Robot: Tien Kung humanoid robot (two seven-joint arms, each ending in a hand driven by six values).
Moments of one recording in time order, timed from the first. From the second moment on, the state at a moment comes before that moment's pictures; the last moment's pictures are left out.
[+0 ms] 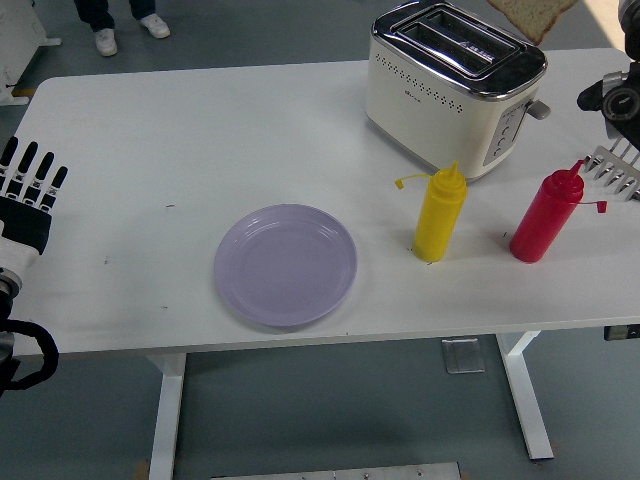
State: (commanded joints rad) left arm -0.15 0.39 -1.31 -1.52 0.02 0.33 -0.23; right arm 1.00 -0.48 0.87 1.40 -1.43 -0.59 -0.64
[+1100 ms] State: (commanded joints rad) left arm -0.20 0.38 -1.27 -1.51 0.02 0.33 -0.23; right arm 1.38 -0.21 0.35 0.83 -1.36 -0.54 -0.65
